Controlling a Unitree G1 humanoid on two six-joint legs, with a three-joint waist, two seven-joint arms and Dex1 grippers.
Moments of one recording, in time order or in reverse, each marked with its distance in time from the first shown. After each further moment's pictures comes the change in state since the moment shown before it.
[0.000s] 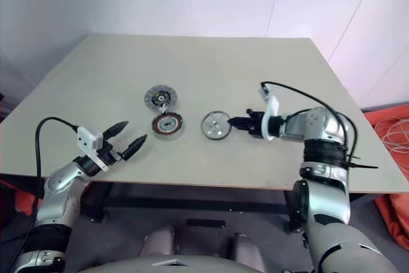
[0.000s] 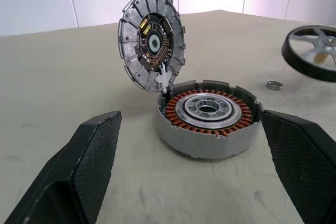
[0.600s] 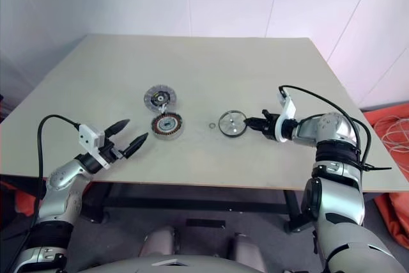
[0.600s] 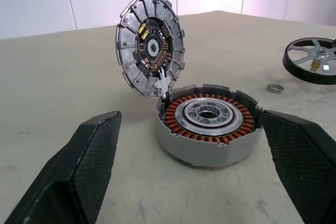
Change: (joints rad) left arm -0.018 0.000 -0.006 0.014 0.004 0.000 0.006; right arm 0.000 -0.079 -0.009 0.206 -0.010 -0.124 -0.001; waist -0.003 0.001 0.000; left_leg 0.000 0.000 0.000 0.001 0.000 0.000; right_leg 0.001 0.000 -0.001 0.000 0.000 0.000
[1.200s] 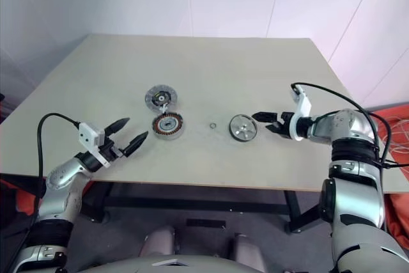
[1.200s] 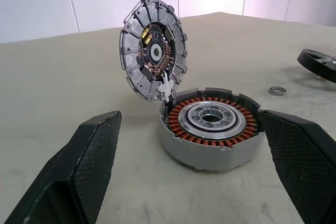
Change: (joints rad) left arm -0.012 0.005 -0.002 0.000 0.000 0.000 0.001; right arm 0.004 -0.151 0.122 -0.008 -0.040 -0.078 0.071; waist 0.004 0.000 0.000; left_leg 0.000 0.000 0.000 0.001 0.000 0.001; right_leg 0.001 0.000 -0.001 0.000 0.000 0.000
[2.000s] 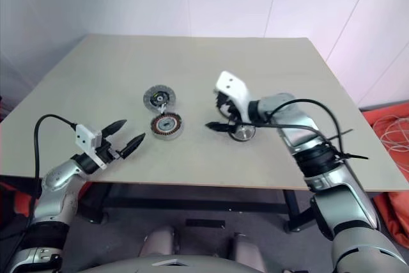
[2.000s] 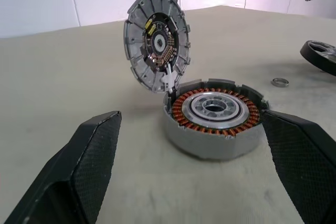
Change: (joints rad) left arm 0.039 0.033 0.016 -0.001 -0.013 0.005 -0.006; right arm 0.004 0.111 0.662 -0.536 -0.349 -0.759 0.339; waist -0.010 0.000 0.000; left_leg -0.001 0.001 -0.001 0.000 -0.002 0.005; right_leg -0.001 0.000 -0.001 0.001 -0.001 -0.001
